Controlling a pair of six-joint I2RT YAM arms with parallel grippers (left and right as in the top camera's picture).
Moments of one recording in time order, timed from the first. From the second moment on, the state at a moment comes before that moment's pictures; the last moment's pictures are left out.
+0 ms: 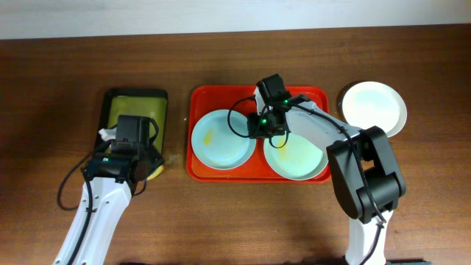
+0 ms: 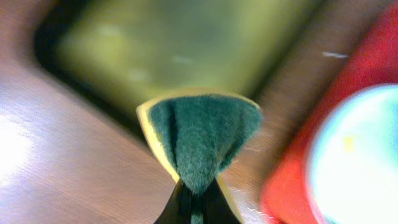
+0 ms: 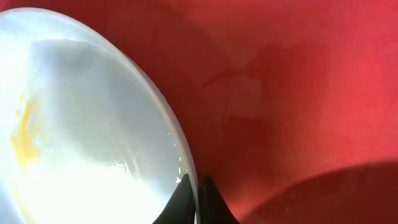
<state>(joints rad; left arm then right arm) -0.11 1.28 0.92 -0.80 -0.17 -0.68 0.39 2.09 1.38 -0.52 -0.29 0.32</state>
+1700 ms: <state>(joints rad) -0.42 1.89 0.93 0.08 -0.14 -0.59 0.39 2.09 1.37 -0.48 -0.34 0.18</state>
